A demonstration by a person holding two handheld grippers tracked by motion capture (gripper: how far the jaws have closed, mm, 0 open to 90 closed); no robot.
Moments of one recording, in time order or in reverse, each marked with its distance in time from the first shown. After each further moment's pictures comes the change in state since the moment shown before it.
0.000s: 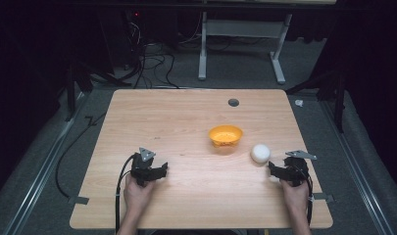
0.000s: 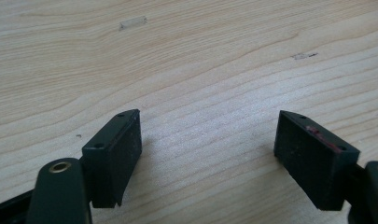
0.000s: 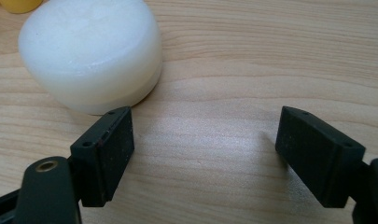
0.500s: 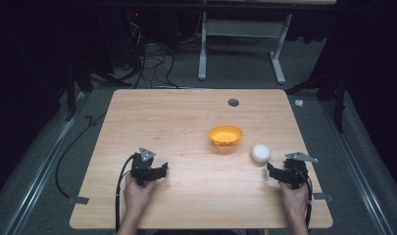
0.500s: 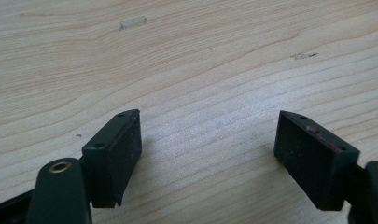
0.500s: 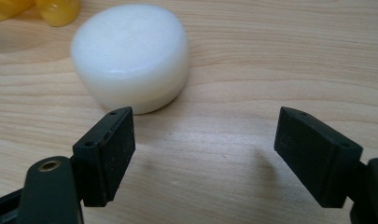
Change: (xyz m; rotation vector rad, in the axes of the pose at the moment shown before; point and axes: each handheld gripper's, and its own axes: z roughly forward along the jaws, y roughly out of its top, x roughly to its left) left arm 0.000 0.000 0.000 0.000 0.000 0.000; right arm 0.009 -0.002 -0.012 -0.030 0.040 0.011
